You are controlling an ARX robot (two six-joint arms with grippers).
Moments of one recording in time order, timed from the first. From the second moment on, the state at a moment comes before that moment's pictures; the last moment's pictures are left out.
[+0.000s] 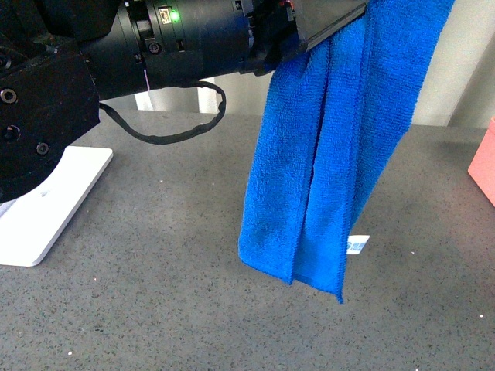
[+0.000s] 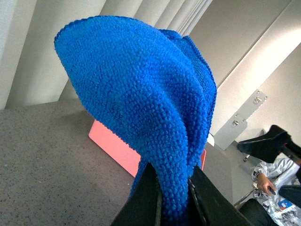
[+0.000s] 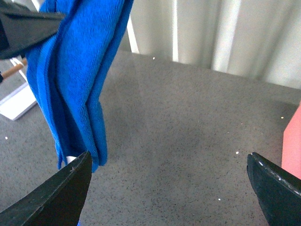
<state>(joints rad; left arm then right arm) -0.41 1.98 0.96 1.18 0.73 -0.56 -0.26 0.92 0.44 0.05 -0.71 -0.20</state>
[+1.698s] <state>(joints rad) -0.48 1.97 0.97 1.12 0.65 -0.64 0.16 1.55 0.66 0.40 -0.73 -0.28</state>
